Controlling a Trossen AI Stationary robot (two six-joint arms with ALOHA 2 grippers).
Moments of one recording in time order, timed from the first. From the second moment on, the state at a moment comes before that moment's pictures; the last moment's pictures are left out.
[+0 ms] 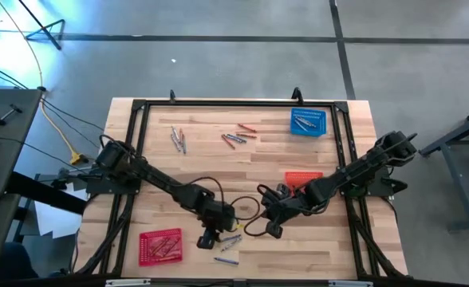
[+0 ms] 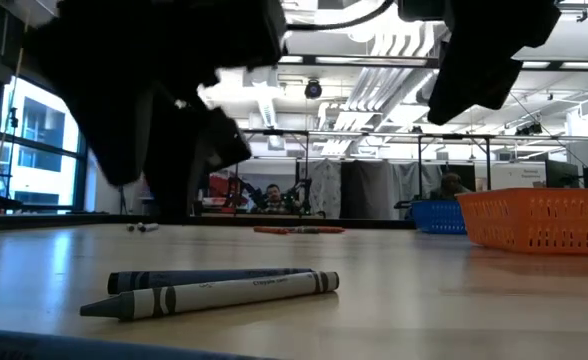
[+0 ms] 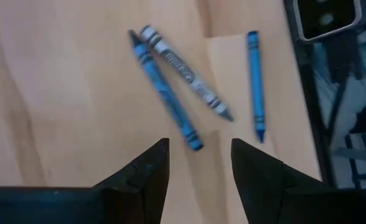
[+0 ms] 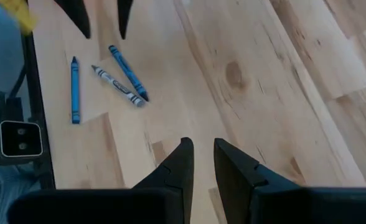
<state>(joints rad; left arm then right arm) -0.39 1.91 1.20 -0.36 0.31 -0.25 0.47 1.59 1.06 -0.45 0.18 0.81</state>
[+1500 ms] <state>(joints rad) -0.47 2.00 1.30 -0.33 -0.05 -0.63 0.81 1.58 1.06 -0.68 0.21 1.03</state>
